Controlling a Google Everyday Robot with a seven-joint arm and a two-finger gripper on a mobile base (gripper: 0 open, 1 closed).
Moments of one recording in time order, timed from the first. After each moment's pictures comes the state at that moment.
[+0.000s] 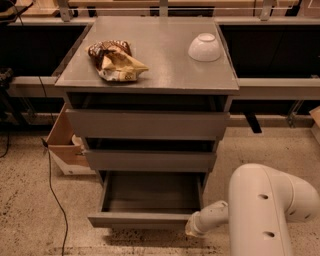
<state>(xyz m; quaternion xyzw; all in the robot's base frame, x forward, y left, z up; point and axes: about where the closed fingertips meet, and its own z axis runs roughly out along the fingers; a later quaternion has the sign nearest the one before) 0.500 -0.151 0.157 -0.65 0.75 0.07 0.15</state>
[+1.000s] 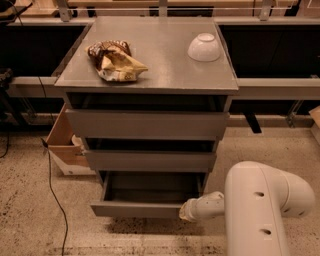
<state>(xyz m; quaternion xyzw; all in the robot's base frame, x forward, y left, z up) 0.574 -0.124 0.182 -0.64 0.73 0.04 0.23</state>
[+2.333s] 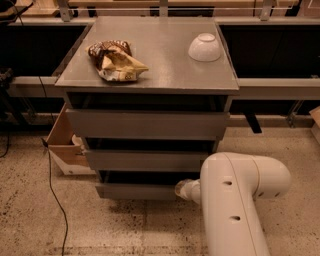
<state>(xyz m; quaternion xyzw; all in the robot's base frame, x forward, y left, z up) 0.681 -0.112 0.220 -0.62 0.72 -0.03 0.32</state>
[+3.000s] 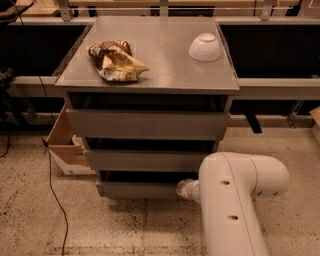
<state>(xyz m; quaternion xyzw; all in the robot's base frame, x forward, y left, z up) 0.684 -0.114 0.221 -0.62 0.72 -0.04 0.32</state>
